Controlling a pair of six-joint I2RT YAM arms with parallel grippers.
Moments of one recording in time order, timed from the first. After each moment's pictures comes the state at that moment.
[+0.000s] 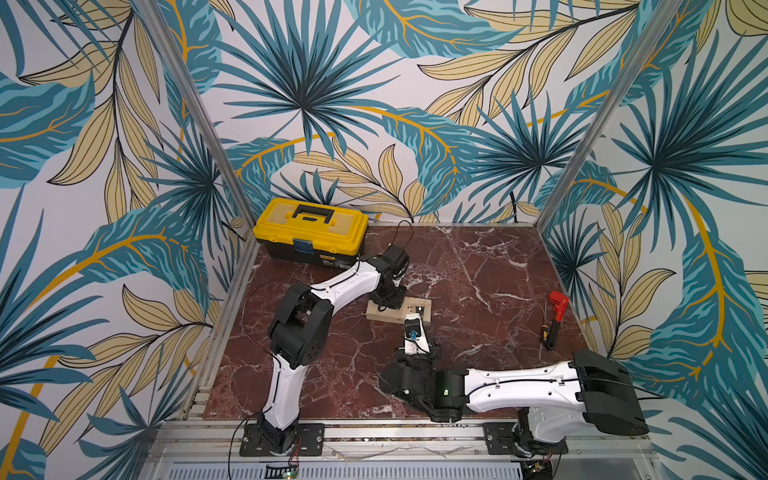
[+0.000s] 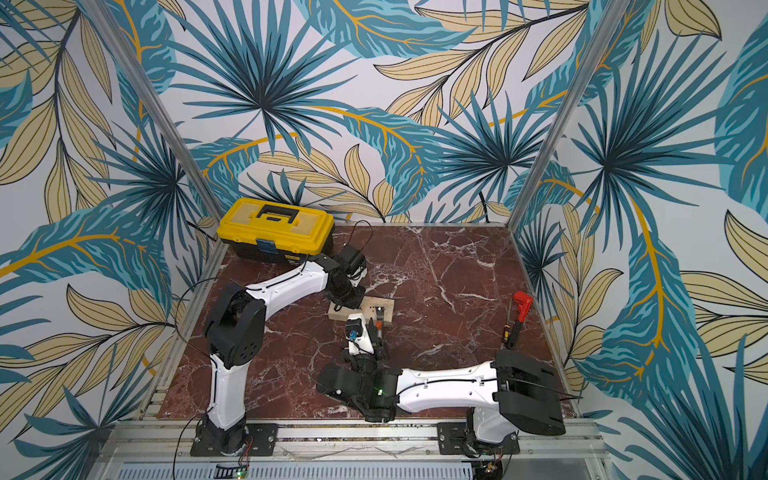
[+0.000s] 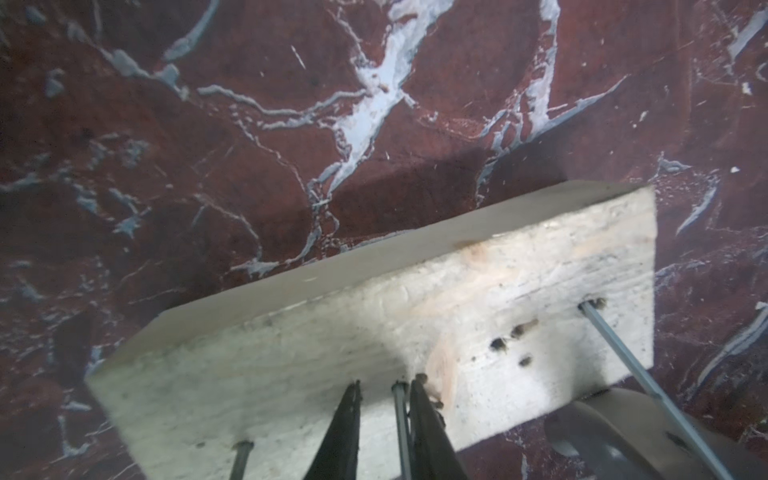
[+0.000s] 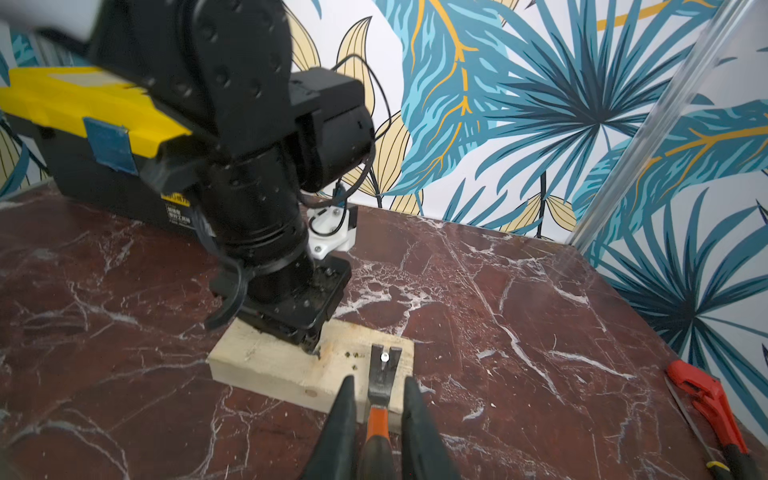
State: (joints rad) left arm -0.62 2.10 1.60 -0.86 0.13 -0.29; right arm 1.38 1.50 0.86 -0.11 1.40 0.51
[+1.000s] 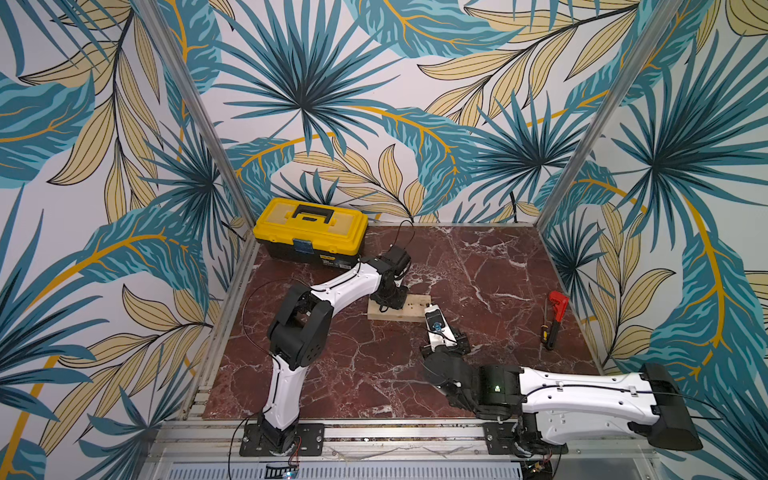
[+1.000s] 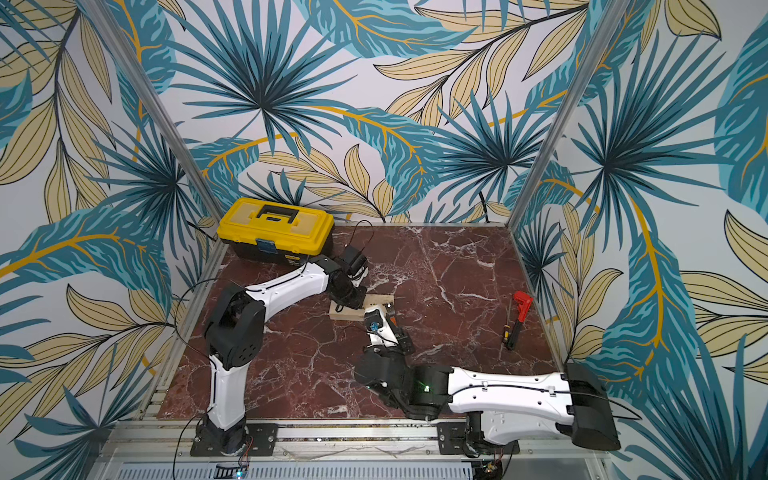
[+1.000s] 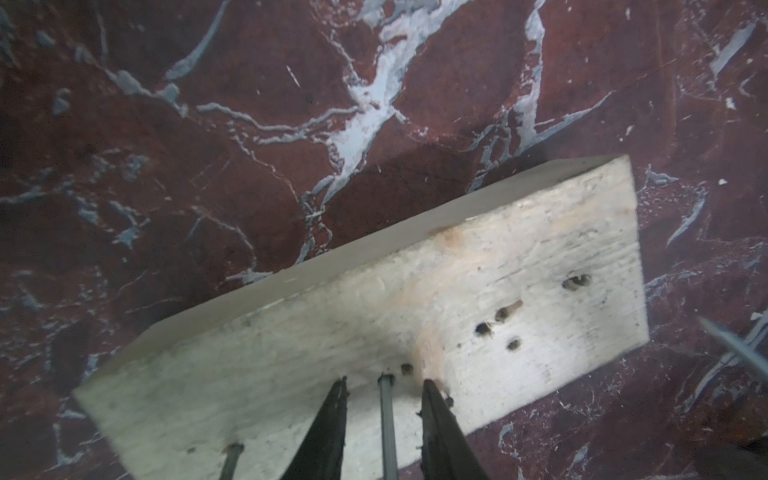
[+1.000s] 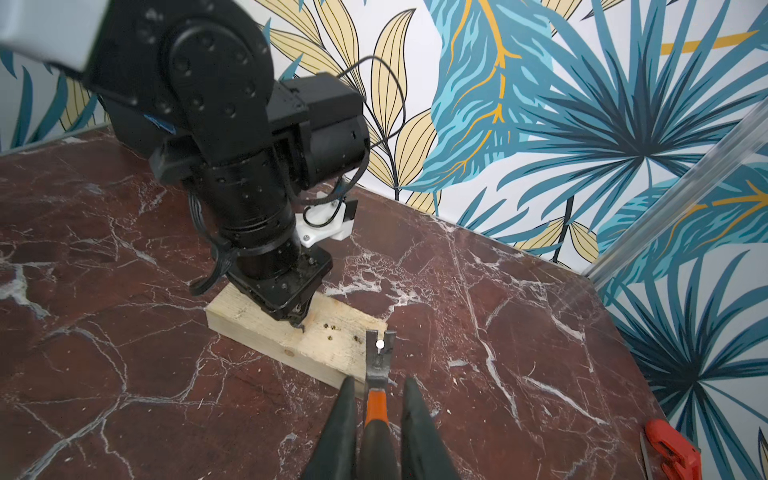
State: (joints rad) left arm -0.63 2.05 1.58 -0.83 0.10 -0.30; right arm 1.34 1.10 0.78 -0.21 1.18 0.23
